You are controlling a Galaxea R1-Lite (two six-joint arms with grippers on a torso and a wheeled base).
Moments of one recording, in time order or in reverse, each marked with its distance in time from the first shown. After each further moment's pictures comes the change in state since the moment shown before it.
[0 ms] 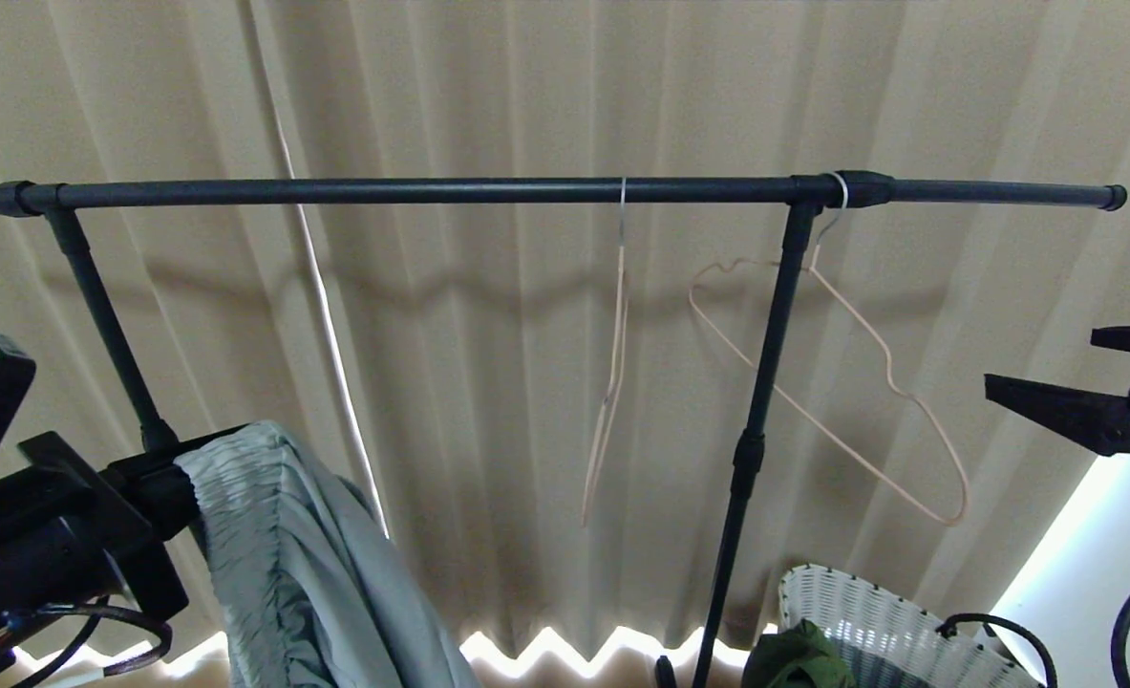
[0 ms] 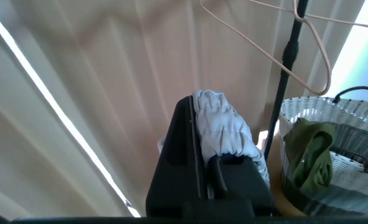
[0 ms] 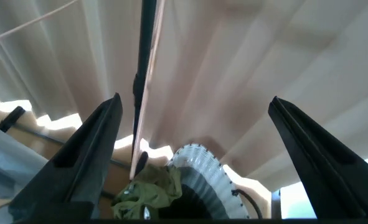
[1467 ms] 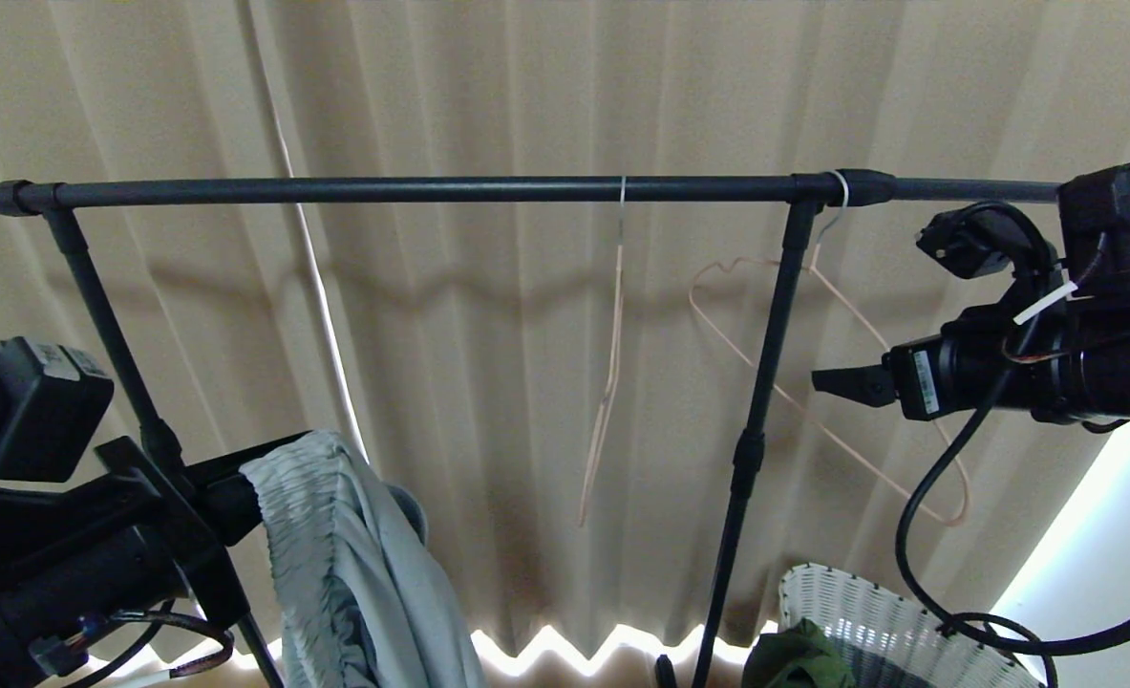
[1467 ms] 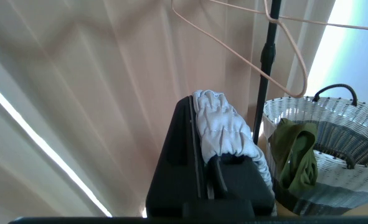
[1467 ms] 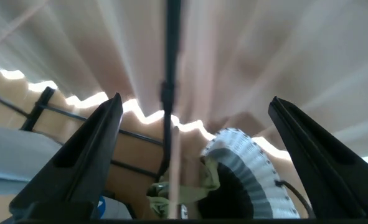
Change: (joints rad) left arm -0.087 0.092 0.059 -0.178 0.002 -0.006; right arm 0.132 0.391 -0.211 0.026 -0.083 0.177
